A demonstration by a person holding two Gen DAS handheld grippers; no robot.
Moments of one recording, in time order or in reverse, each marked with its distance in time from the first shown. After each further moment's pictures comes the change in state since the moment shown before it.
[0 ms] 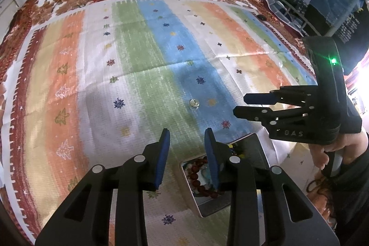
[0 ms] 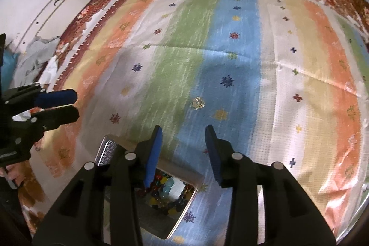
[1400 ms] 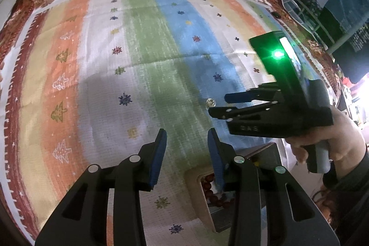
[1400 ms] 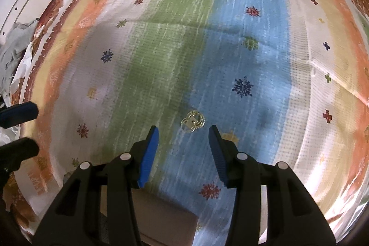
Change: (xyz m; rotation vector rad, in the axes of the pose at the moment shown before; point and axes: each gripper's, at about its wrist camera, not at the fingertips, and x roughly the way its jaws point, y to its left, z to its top) left arm 0.031 0.023 0.014 -0.063 0.069 0.018; right arm 0.101 -0.008 0.043 -0.011 0.214 -0.014
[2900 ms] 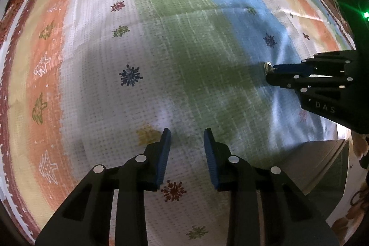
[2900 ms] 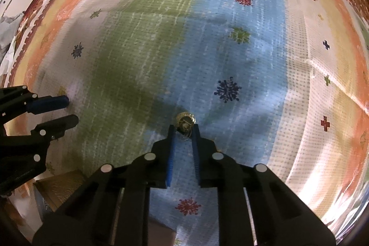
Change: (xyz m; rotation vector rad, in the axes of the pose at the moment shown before) left arm 0.099 0.026 0.000 0.026 0.208 0.141; right arm 0.032 -0.013 0.011 -0.005 0.032 -0.082
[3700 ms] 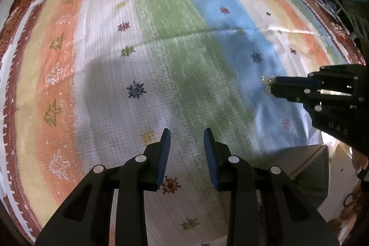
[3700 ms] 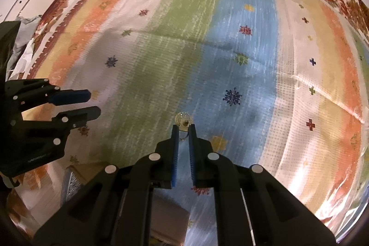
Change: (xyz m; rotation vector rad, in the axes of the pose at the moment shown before) left arm -0.038 0.003 -0.005 -0.014 -0.082 -0.026; right arm -0.068 0.009 -0.025 -0.046 -0.117 0.020
